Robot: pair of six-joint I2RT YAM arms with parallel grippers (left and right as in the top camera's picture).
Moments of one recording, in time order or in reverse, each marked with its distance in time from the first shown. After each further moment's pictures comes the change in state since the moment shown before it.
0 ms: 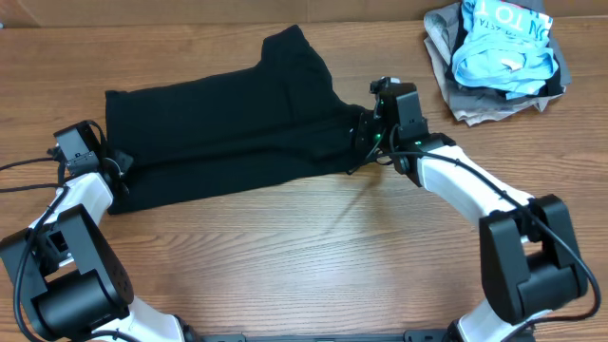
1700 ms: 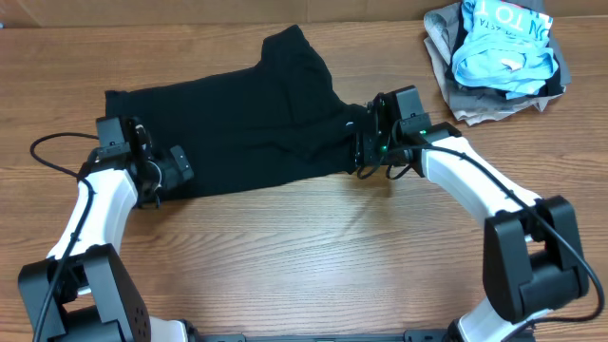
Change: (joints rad) left arm -0.203 -0.181 0.026 -0.494 0.177 0.297; right arm -0.015 -0.001 0.079 -0.405 -0.058 -0.179
